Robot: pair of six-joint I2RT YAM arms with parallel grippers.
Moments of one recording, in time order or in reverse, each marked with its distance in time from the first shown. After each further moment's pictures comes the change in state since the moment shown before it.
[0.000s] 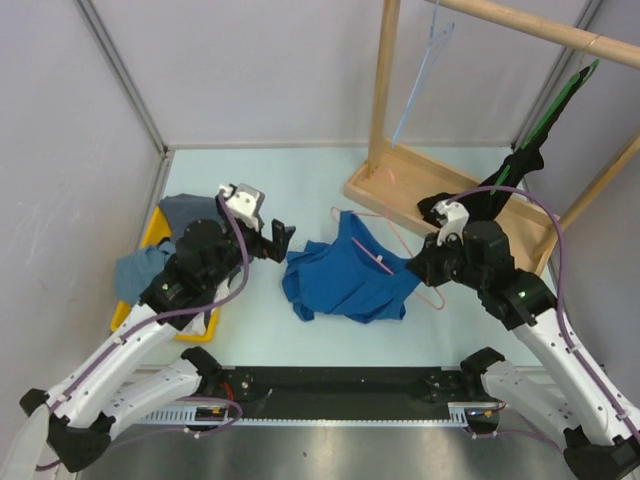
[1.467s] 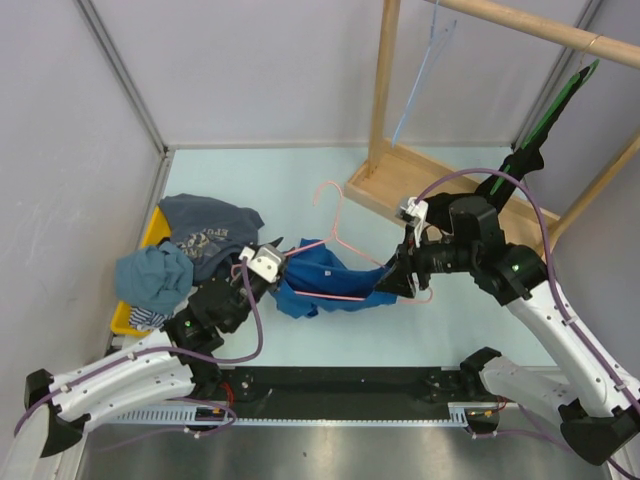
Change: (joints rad) left arm -0.290 -0.169 -0.392 0.448 -0.262 0.278; right arm 0.039 0.164 0.214 -0.094 -0.534 -0.237
